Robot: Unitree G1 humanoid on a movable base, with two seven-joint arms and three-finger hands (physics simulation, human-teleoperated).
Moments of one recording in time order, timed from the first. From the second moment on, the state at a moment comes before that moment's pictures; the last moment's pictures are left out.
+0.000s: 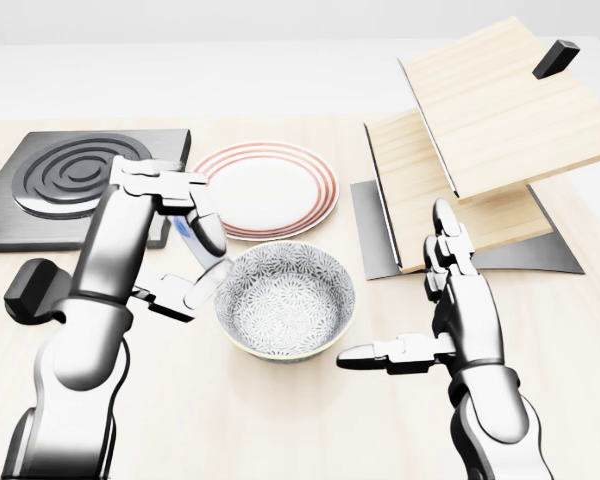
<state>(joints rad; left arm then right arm) -0.36 0.06 -0.01 -0.11 0.48 0.09 -0.08 -0.17 -0.05 -0.06 0.01 0.00 0.09 0.03</state>
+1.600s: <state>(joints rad) -0.67 -0.09 -0.07 0.77 0.40 0.09 0.14 -0.16 -0.08 -0.10 0.09 0.05 0.09 0.05</state>
